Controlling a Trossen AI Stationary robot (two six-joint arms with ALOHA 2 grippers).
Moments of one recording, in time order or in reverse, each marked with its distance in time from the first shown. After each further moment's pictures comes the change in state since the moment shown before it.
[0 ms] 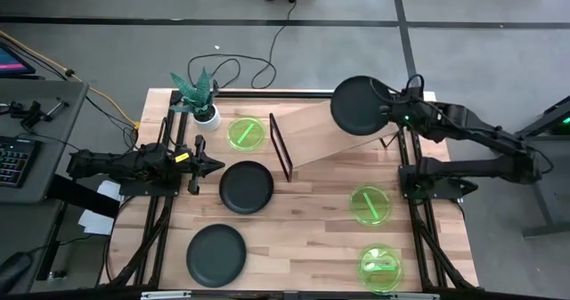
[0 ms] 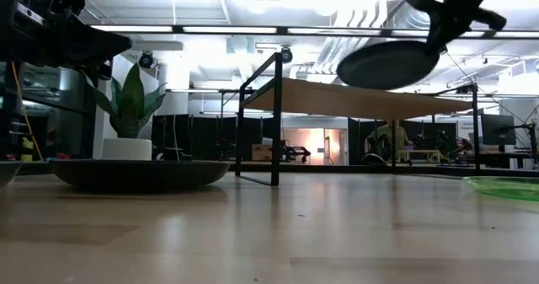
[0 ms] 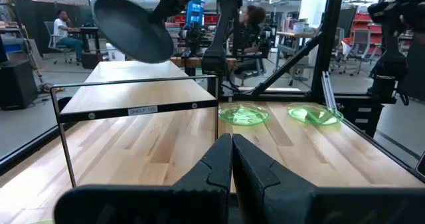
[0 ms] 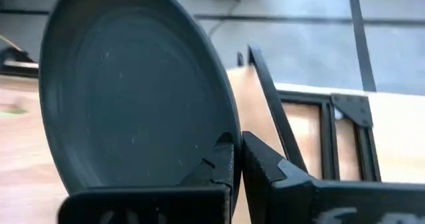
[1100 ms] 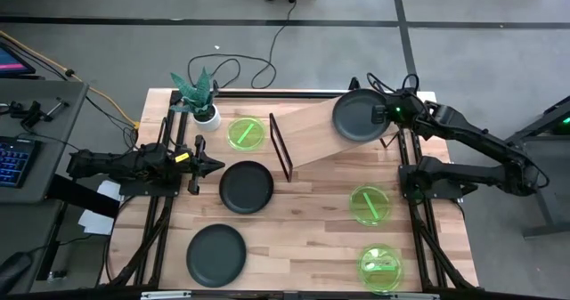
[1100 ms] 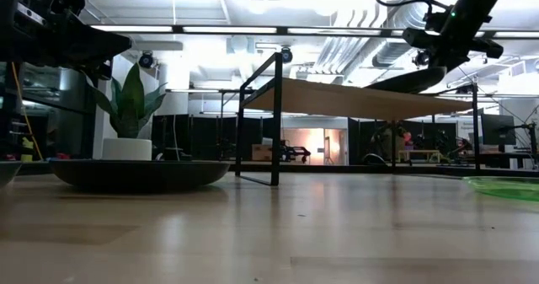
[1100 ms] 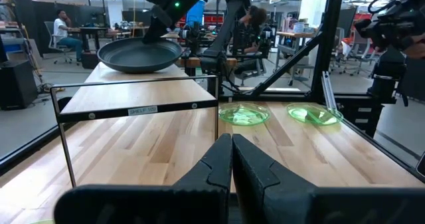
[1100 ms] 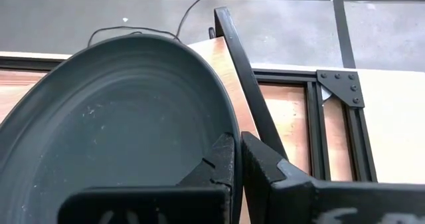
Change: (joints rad) left arm 0.000 0.000 0.000 0.000 0.000 0.000; right arm -0.220 0.001 -0.165 0.172 -0.112 -0.123
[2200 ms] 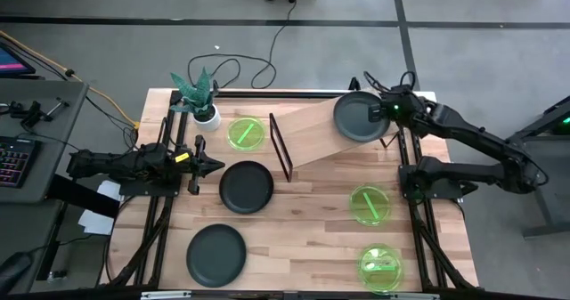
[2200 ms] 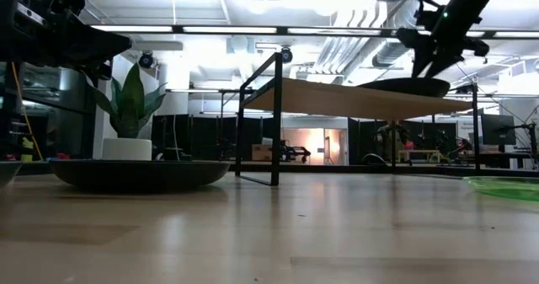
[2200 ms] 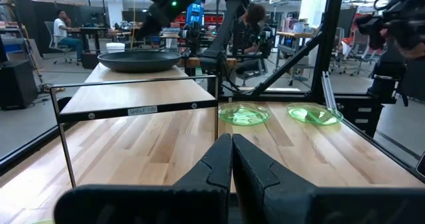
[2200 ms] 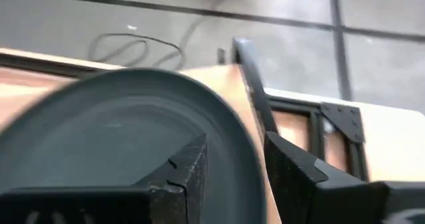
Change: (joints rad) left arm 0.000 0.000 0.000 0.000 0.000 0.000; right arm 0.025 0.018 0.000 0.110 0.010 -0.156
